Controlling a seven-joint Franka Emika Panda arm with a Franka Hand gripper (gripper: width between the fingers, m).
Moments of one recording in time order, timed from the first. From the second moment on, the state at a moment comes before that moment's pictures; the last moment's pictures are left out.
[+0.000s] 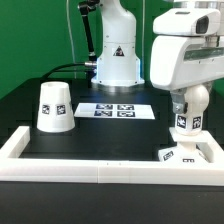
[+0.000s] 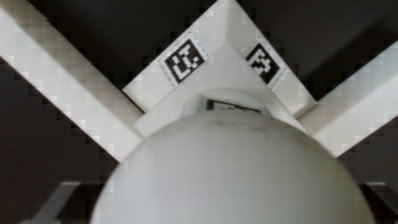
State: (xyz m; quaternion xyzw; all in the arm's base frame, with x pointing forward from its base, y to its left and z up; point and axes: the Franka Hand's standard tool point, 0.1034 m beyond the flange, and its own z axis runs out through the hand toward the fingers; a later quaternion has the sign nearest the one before) arm 0.608 0.099 0.106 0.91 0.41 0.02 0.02
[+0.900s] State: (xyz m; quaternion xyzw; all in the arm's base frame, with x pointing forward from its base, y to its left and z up) arm 0.607 0.100 0.105 1.00 -0.02 0.02 0.00
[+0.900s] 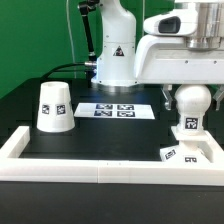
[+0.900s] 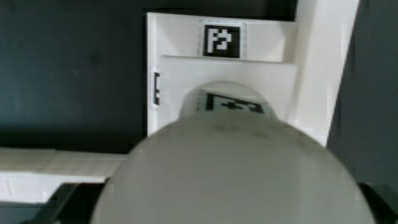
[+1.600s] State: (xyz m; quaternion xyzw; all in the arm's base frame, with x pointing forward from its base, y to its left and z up) arm 0.603 0.100 0.105 0.95 -0.30 0.01 -0.01
